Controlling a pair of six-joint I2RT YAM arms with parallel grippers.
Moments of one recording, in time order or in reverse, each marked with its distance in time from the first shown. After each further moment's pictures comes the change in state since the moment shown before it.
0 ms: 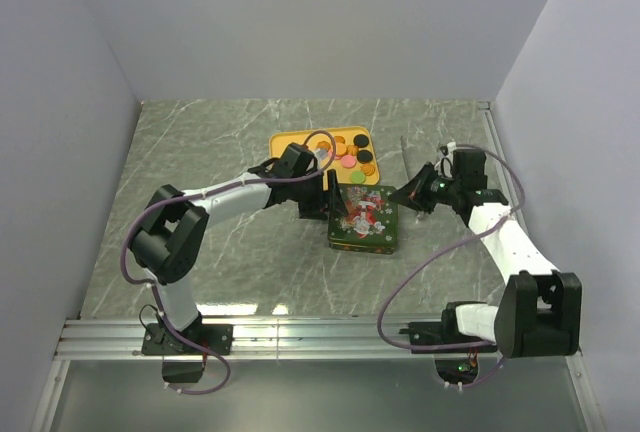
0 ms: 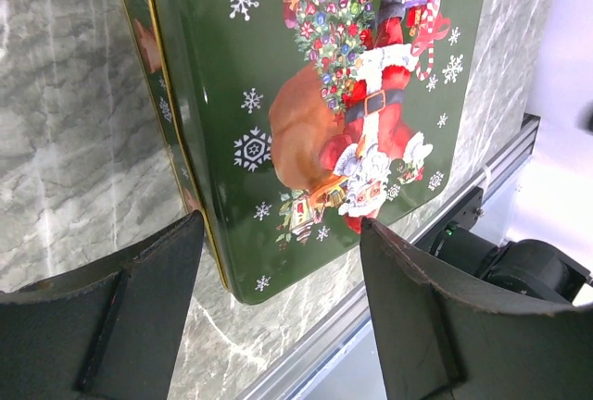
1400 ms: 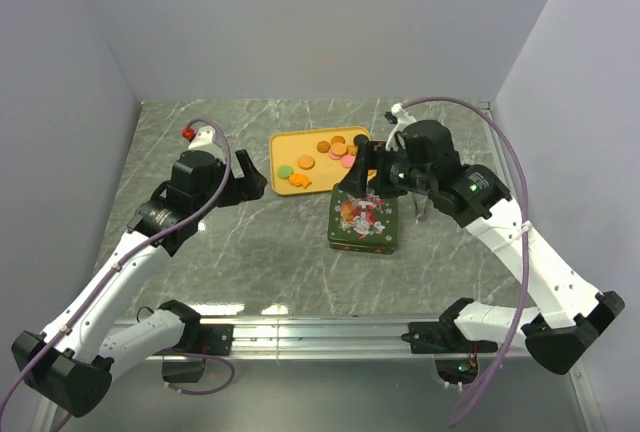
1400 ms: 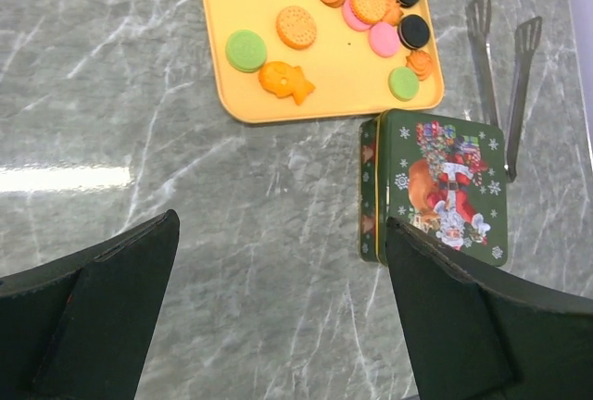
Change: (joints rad) left arm 0.200 -0.834 -0.218 -0.266 -0.518 0.184; right arm 0.566 -0.098 0.550 -0.433 0.452 -0.175
